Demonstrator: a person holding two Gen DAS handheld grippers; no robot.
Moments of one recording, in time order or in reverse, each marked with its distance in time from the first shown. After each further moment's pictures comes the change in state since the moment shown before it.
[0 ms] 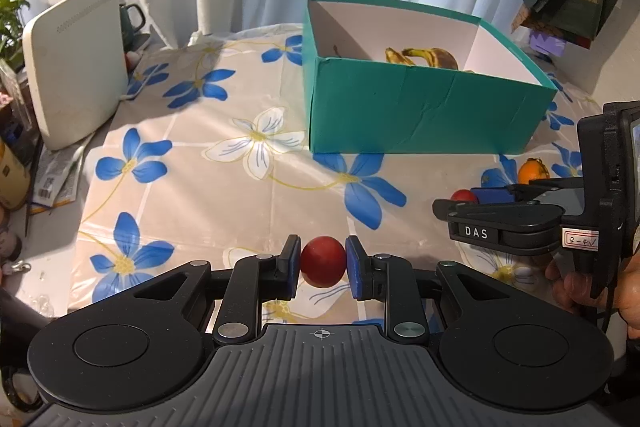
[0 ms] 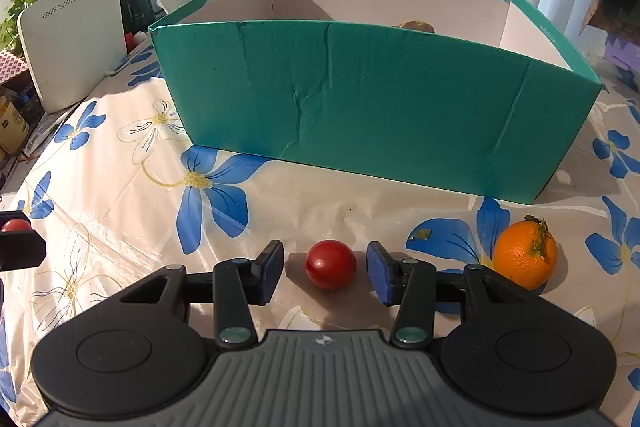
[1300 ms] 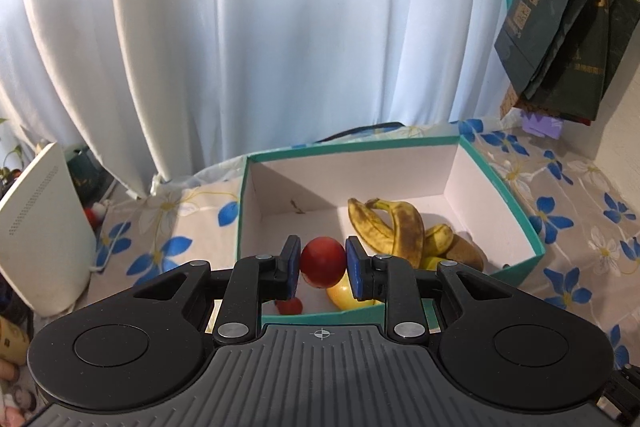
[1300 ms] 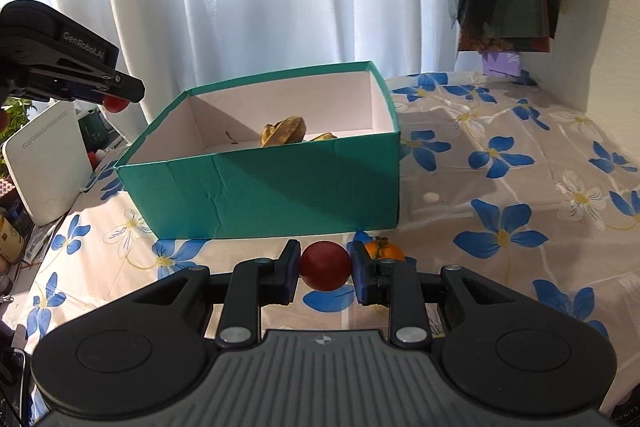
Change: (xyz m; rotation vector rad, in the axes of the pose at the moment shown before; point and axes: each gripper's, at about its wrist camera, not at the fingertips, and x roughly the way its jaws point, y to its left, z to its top) left arm 0.025 -0.081 0.155 0.112 -0.166 0.042; right arm -0.115 -0.061 -0.022 0.264 -0.241 -0.124
